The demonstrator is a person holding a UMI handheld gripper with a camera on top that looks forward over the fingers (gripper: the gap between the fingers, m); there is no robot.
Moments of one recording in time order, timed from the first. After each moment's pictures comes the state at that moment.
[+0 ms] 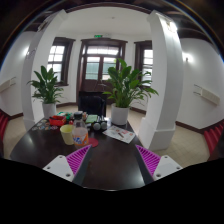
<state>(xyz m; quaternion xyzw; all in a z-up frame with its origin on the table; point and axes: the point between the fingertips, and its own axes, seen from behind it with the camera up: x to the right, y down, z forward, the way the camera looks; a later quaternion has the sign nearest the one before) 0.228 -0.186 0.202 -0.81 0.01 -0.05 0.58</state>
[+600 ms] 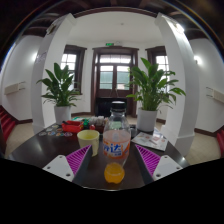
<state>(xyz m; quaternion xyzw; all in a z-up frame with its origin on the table) 0.101 -0.070 0.132 -0.78 -0.03 0.01 0.63</state>
